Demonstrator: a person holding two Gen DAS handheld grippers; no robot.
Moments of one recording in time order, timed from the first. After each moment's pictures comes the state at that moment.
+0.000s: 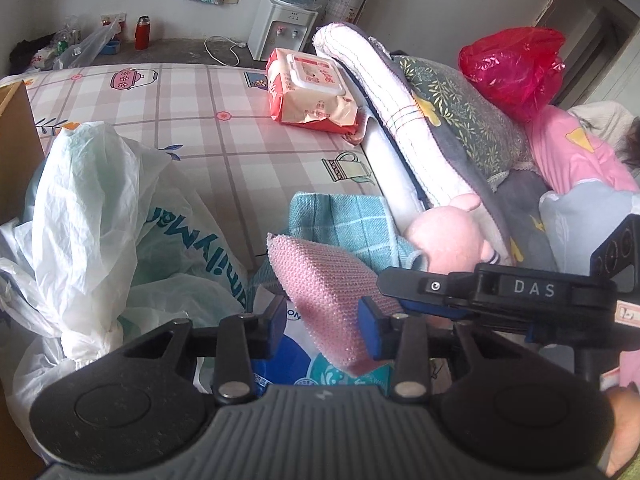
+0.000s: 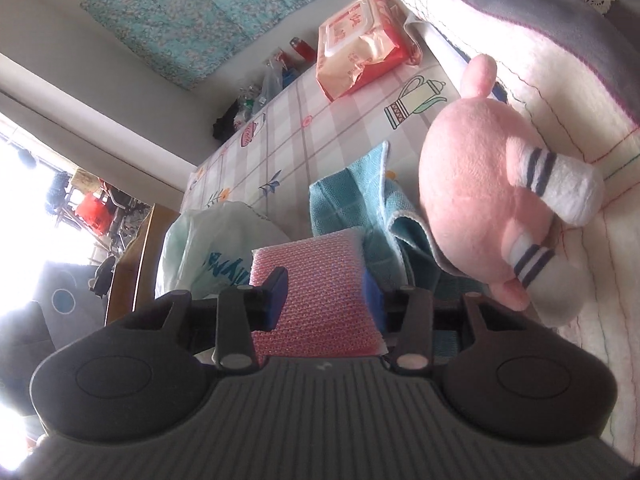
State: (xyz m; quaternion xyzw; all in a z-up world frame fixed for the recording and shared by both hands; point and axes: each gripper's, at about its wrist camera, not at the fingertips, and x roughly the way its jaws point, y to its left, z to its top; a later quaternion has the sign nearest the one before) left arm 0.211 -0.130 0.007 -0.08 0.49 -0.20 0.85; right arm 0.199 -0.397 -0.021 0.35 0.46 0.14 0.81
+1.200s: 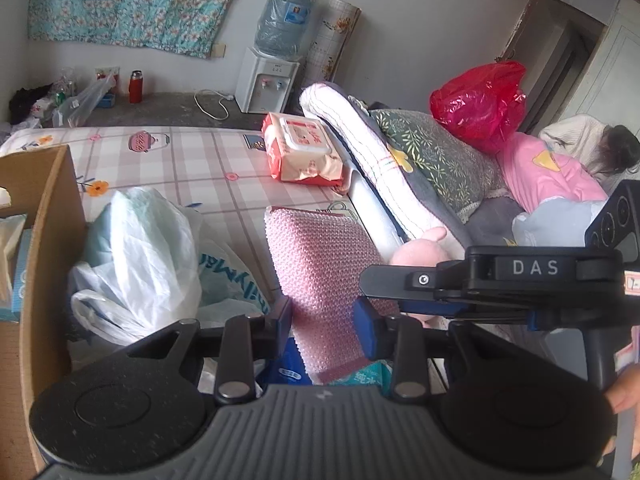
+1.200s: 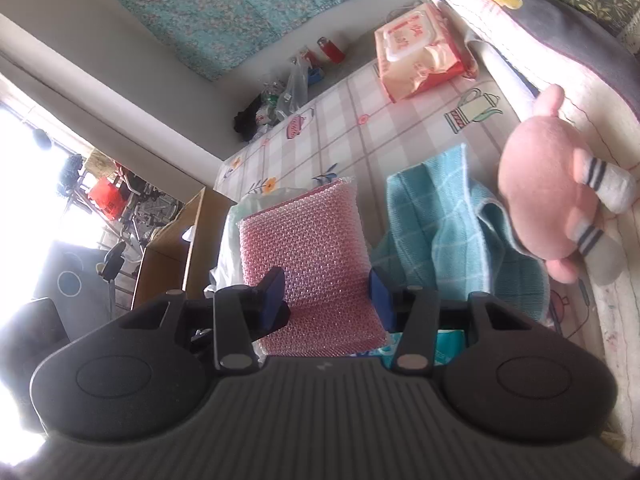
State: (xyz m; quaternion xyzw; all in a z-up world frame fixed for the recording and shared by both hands) left arm 0.166 -0.081 0.070 -0.07 0.41 -0.22 0.88; right arm 0.182 -0.353 0.045 0.33 0.44 0.17 0.82
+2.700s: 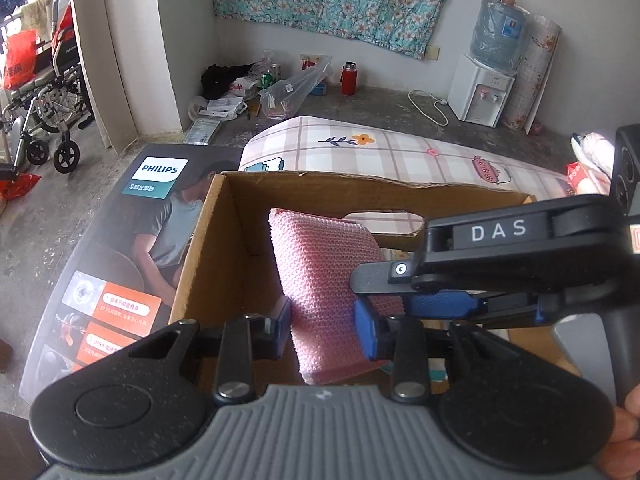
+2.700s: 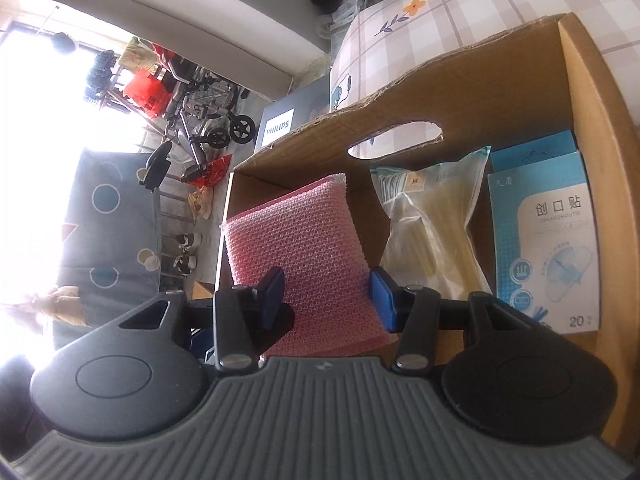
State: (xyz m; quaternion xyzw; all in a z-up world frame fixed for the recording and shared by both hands) left arm 0.260 0.237 0.059 -0.02 0.45 0.04 0.89; right arm 0.345 0.062 0.031 0.31 0.56 0.29 0.71
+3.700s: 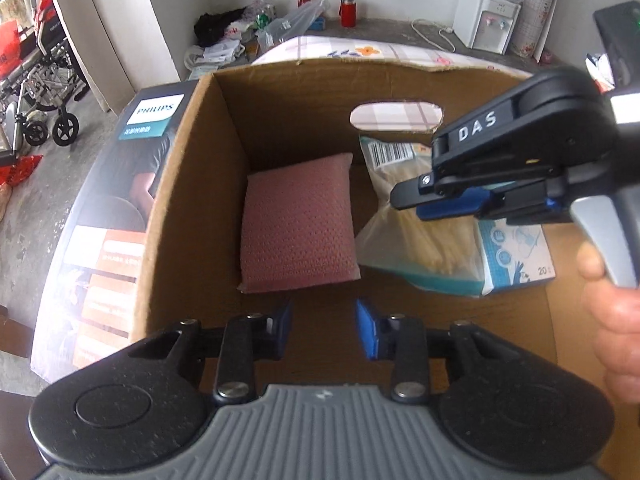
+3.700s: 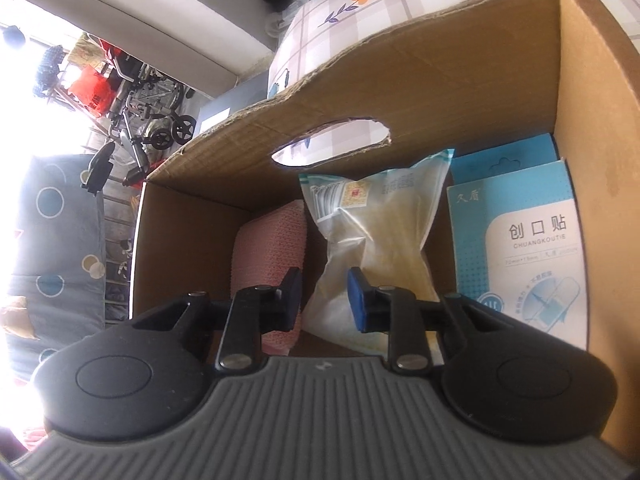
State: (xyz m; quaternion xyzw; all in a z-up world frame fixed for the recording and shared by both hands) left arm 0.250 0.227 0.015 0.01 0.54 0.04 0.84; right arm 0.362 0.080 -0.007 0.25 0.58 0.22 0.74
